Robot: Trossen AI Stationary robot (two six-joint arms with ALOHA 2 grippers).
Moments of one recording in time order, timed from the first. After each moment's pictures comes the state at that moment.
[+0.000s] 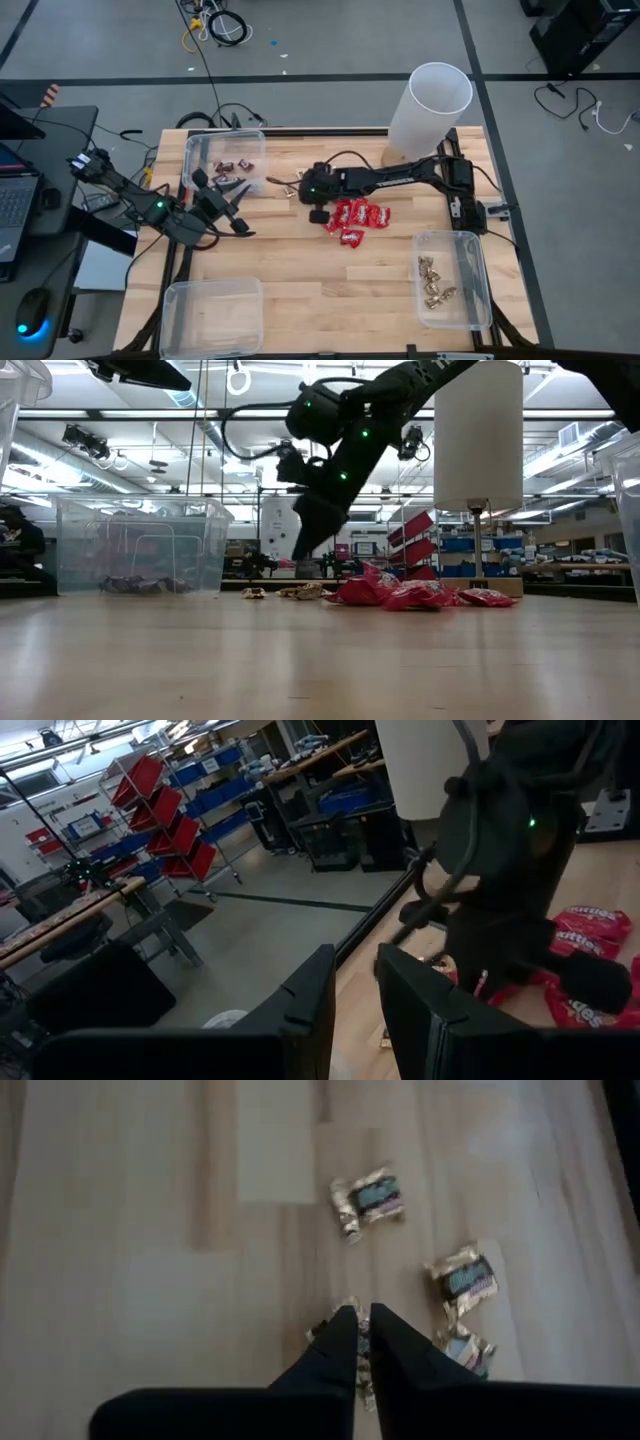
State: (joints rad) left arm -0.55 0.82 0.68 -0.29 -1.31 -0.08; right arm -0.13 2.06 1.47 -0.37 0.19 -0.19
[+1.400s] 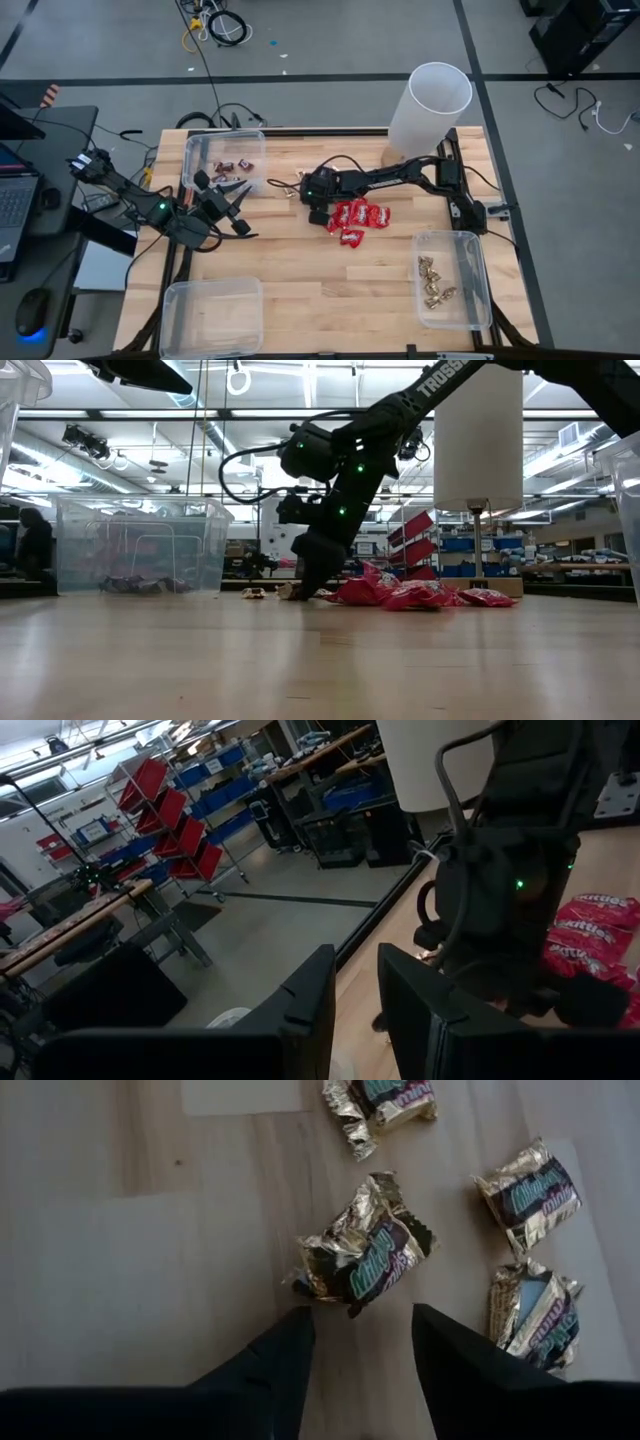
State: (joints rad) left arm -0.55 0.84 0.68 -0.31 -1.32 -0.08; right arm -0.16 2.17 1.47 -0.38 0.18 -0.04
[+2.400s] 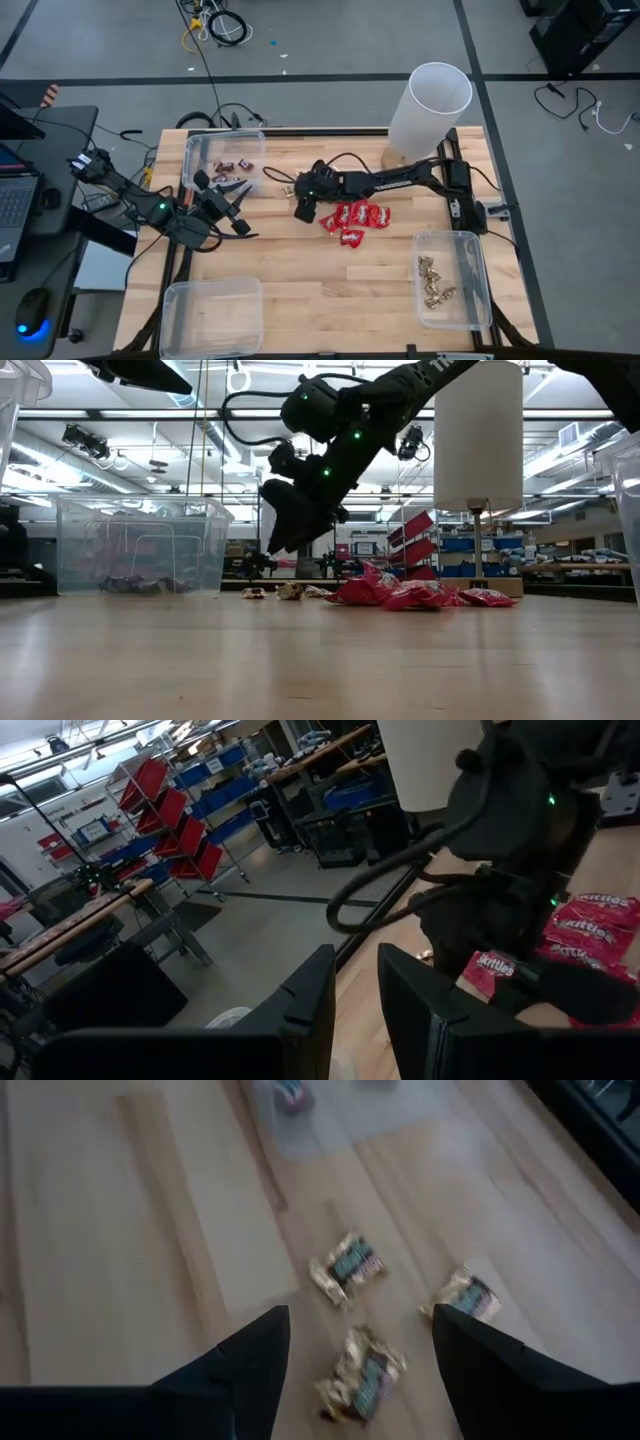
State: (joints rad) left arm -0.55 0.84 0.68 -0.31 -1.32 -0.09; right arm -0.11 2.09 1.47 -0.21 0.26 0.16
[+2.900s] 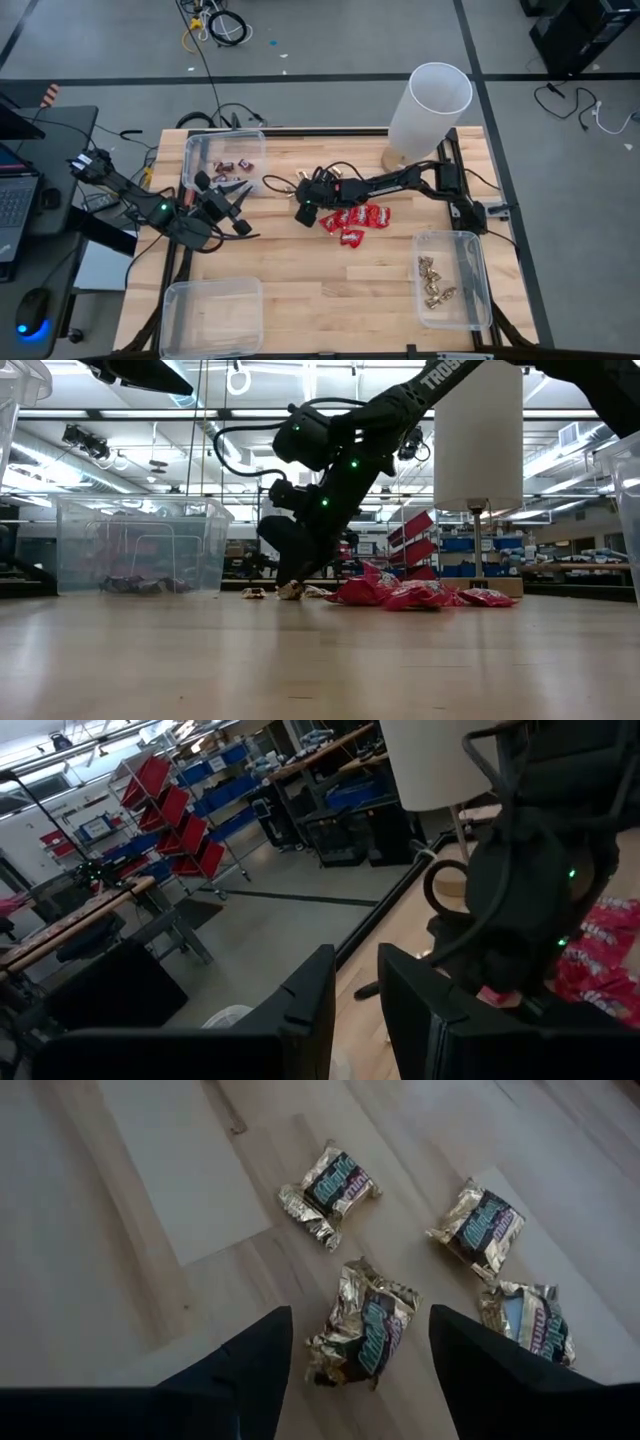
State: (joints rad) left arm -0.55 0.86 0.68 -0.31 -1.32 -0.11; right arm -0.10 2.16 1.46 -0.24 0.34 0.29
